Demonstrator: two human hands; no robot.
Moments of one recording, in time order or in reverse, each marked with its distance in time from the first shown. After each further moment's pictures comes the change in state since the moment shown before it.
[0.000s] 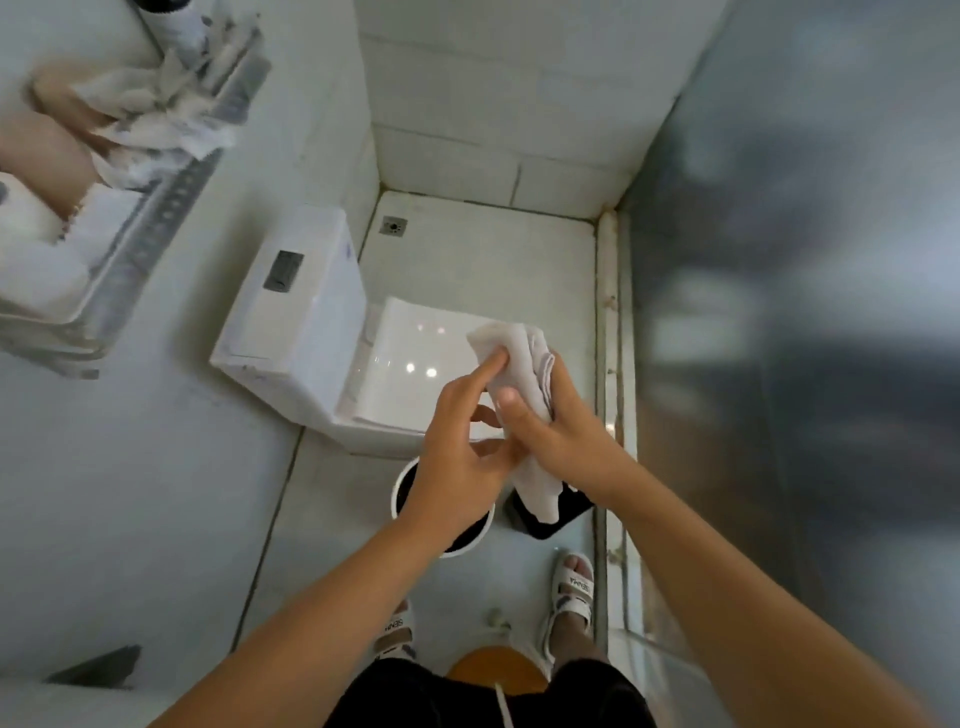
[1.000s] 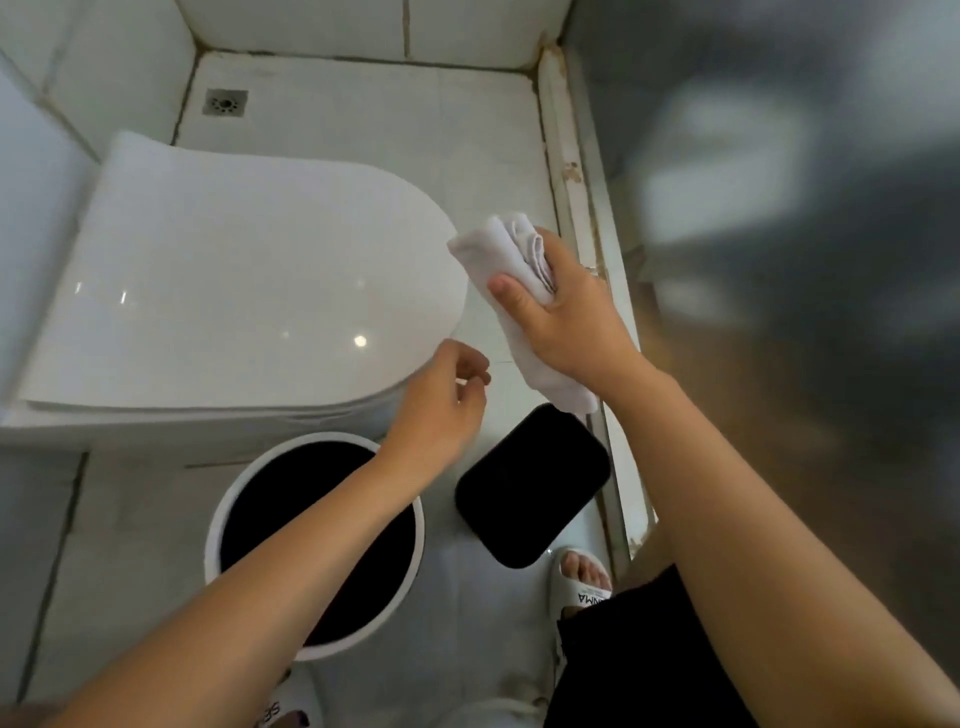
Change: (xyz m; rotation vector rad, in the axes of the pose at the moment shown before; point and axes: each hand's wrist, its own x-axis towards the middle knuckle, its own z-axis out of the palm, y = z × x) left_hand 0.120 -0.456 0.200 0.237 -0.231 -0.178; right_hand 0.186 0.452 -0.054 -0.403 0.380 -0.008
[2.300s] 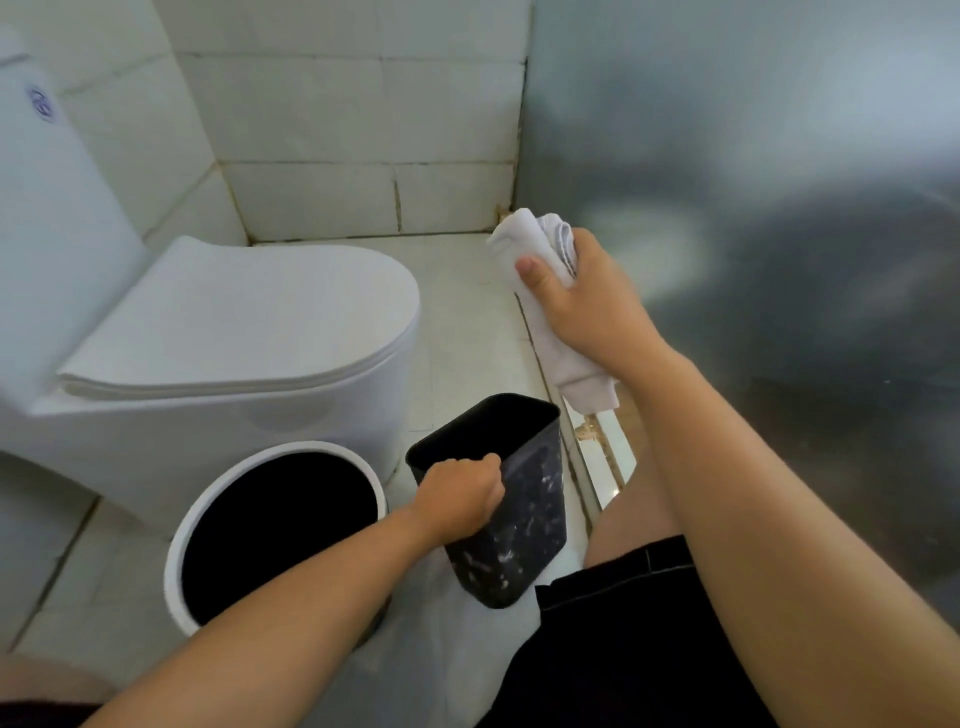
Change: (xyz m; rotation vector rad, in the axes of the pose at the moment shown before) left_hand -0.081 -0.093 0.121 1.042 -0.237 0.470; right_hand -0.132 0.056 -0.060 0.006 0.336 -0.158
